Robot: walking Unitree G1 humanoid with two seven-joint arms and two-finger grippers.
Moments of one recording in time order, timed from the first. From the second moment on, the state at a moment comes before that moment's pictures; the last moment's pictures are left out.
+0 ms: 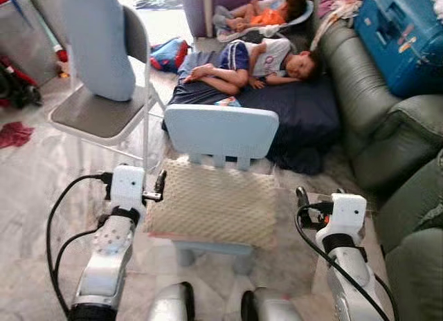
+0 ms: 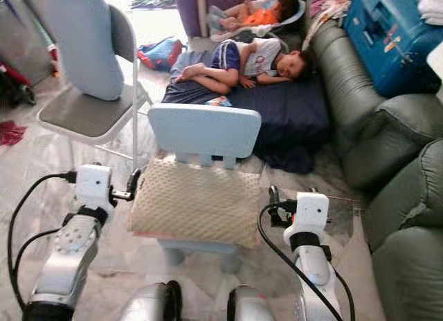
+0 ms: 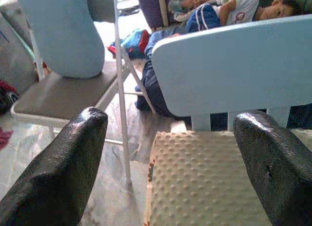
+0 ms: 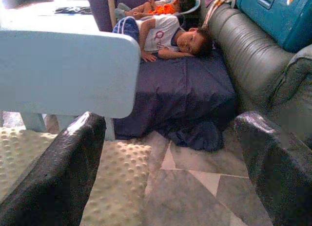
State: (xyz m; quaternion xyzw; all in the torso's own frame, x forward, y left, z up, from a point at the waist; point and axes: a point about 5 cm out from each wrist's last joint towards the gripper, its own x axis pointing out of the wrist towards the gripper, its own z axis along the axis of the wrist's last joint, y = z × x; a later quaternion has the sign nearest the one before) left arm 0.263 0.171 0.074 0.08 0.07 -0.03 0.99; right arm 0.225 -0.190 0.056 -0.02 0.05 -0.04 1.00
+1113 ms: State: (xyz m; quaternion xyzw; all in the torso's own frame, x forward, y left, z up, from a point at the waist) left arm 0.263 0.155 0.071 0.05 0.07 -0.04 0.99; right arm 0.241 -0.185 0.065 -0.03 0.04 -0.01 1.00
